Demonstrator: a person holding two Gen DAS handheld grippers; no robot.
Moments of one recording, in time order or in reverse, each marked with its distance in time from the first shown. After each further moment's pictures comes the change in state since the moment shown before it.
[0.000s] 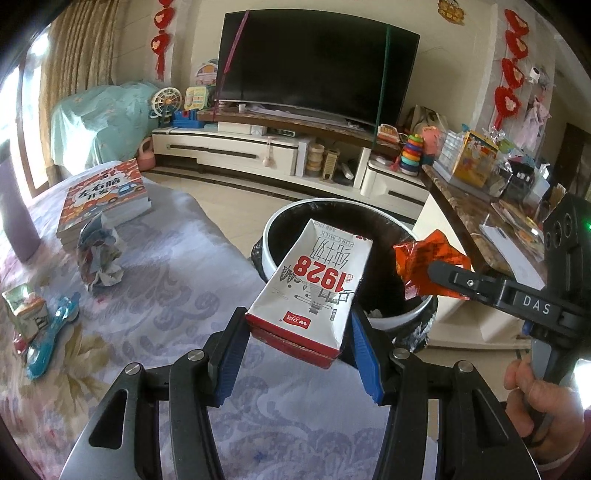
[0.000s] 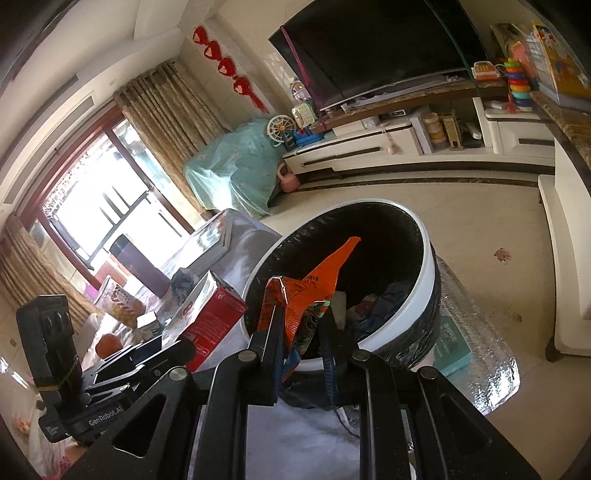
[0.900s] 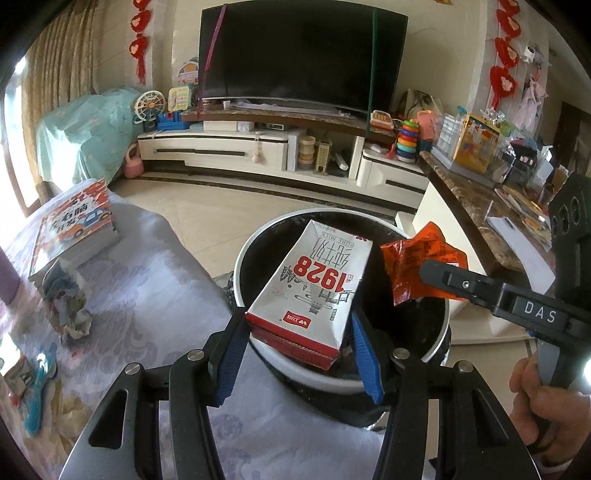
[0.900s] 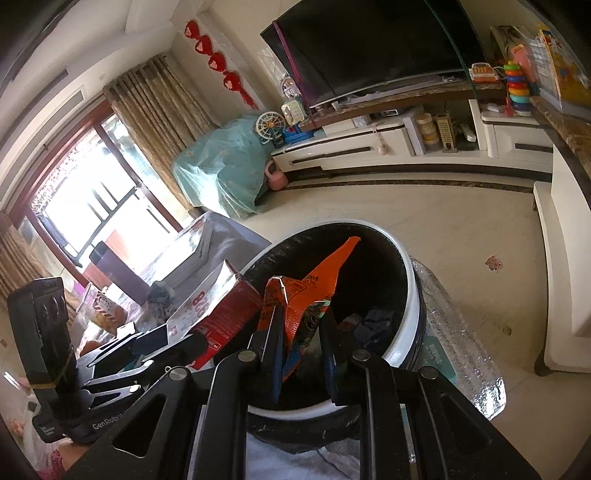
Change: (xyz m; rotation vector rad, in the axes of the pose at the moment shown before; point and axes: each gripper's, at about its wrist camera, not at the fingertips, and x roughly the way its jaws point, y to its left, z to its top) left arm 0.053 -0.025 0.042 0.065 0.039 0.008; right arm 0.019 -0.015 0.028 -0.014 0.020 -0.048
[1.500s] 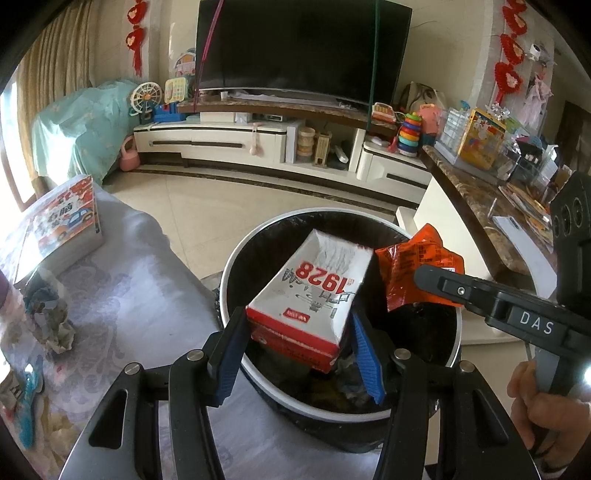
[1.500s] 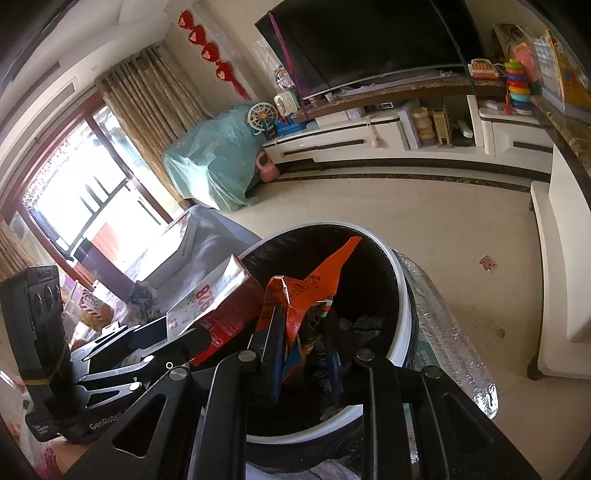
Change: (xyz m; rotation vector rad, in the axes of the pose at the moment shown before) left arm 0.032 -0.005 0.020 -0.013 0.039 -0.005; right arm 0.014 -0.006 0.009 -0.006 0.038 -0.035
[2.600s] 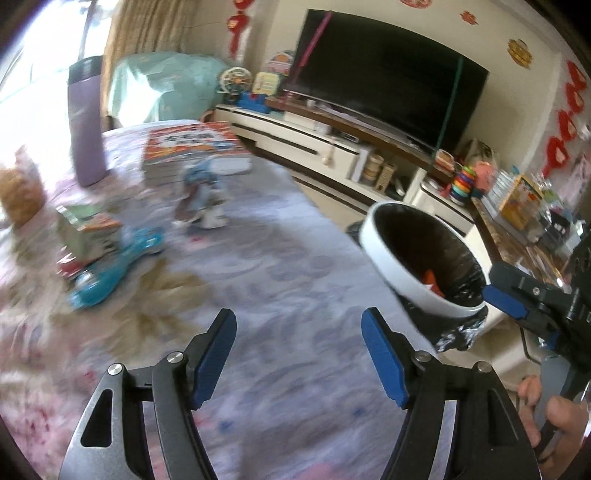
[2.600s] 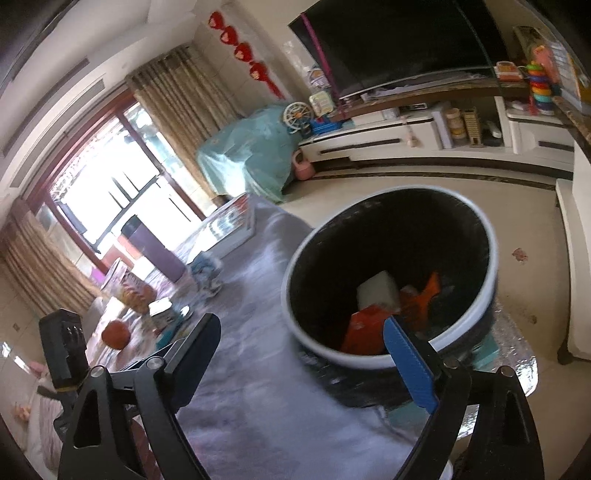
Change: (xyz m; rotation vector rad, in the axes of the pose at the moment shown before) left arm -0.119 0.080 -0.125 -0.297 -0.091 0.101; right arm -0.019 0.071 -0.045 -0.032 -0.012 0.119
